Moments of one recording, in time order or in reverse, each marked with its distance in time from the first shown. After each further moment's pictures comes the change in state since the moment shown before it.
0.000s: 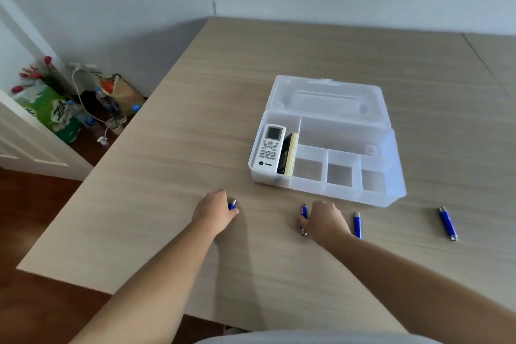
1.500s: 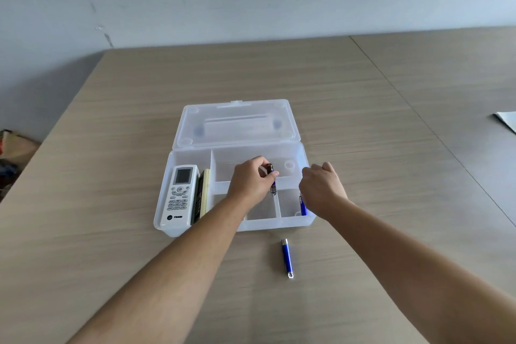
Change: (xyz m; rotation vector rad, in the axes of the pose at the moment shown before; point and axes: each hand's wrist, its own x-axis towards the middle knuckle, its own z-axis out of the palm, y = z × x) left_hand 0.030 0.266 -0.009 -0.510 -0.001 0.519; right_hand 0.068 0.111 -0.131 -0.673 0.250 -0.207
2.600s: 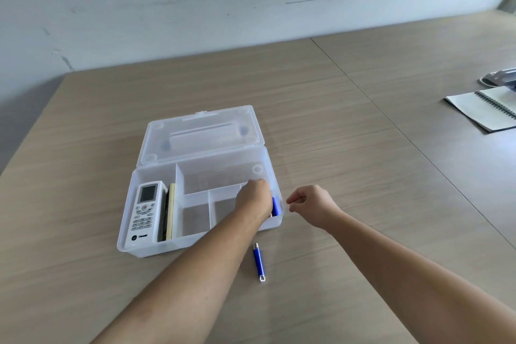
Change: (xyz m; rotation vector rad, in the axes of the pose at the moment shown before) left_hand -0.009 0.056 0.070 0.651 -0.302 -0.145; right_hand -0.053 0.038 0.024 1.204 -0.099 0.502
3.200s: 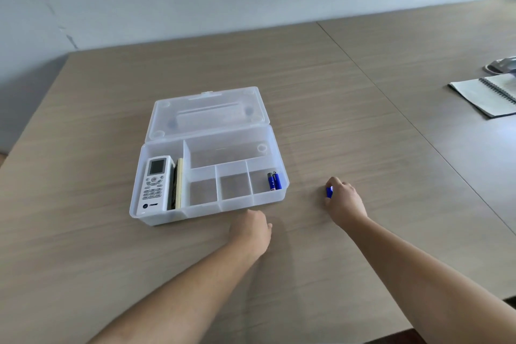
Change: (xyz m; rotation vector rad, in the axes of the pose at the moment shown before) left_hand -0.067 -0.052 0.080 0.243 -0.027 0.049; right_hand -0.026 0.061 0.001 -0.371 0.231 0.102
